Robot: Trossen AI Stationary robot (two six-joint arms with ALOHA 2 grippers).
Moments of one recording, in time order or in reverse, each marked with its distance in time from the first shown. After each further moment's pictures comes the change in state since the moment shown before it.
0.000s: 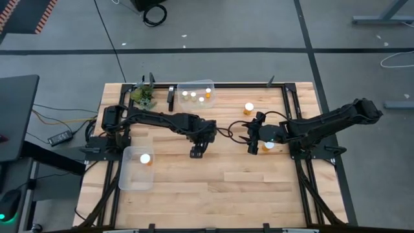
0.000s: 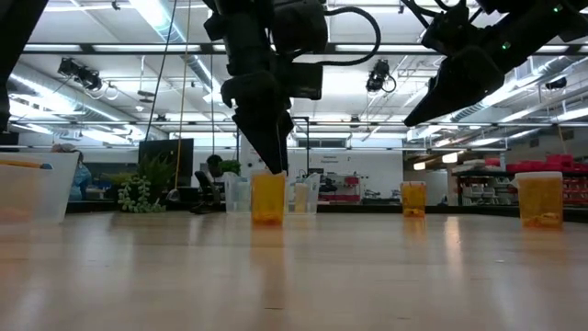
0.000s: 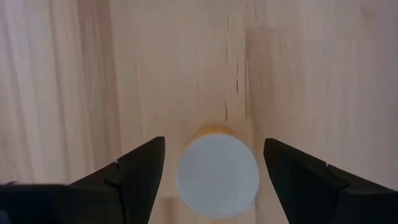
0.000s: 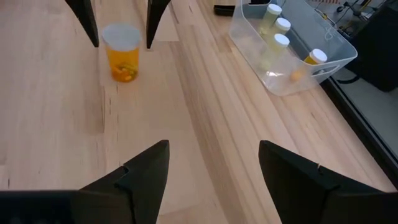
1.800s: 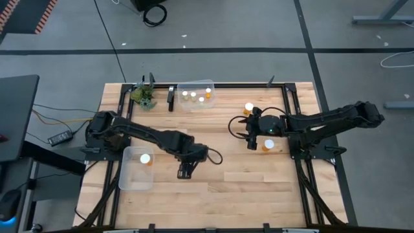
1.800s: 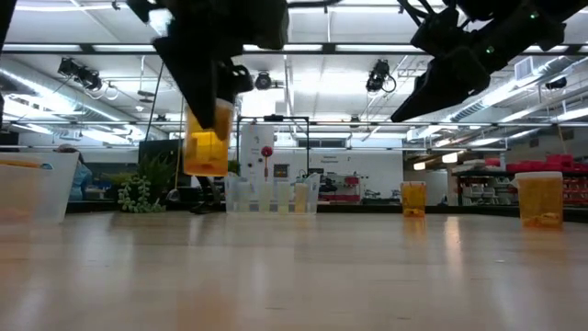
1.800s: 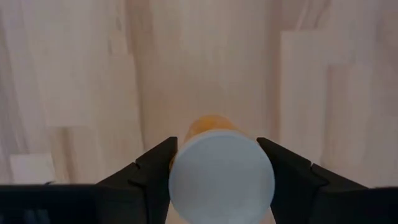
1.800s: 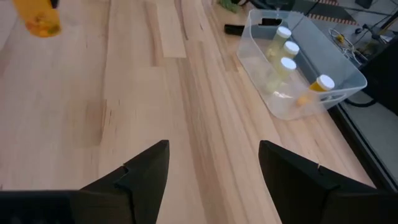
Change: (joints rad) left arm -0.249 -0.108 0.000 -0.208 0.006 -0.276; right arm -0.138 -0.008 0.000 0.087 -0.182 -0.179
